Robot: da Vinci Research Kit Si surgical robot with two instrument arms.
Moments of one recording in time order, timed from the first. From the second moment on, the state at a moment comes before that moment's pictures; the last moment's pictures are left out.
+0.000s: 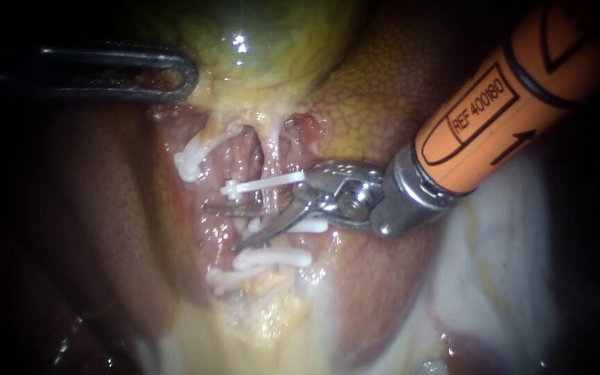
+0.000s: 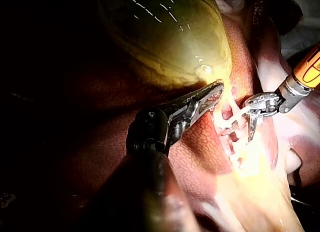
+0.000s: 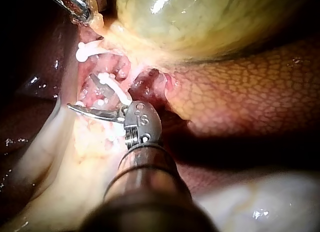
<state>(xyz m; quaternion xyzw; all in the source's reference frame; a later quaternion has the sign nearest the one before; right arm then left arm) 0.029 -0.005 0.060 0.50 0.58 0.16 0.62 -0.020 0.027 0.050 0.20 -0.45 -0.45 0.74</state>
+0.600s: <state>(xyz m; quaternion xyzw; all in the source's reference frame) 0.029 -0.004 0.055 0.50 0.60 0.15 0.61 -0.020 0.027 0.050 0.20 -0.45 -0.45 0.74</state>
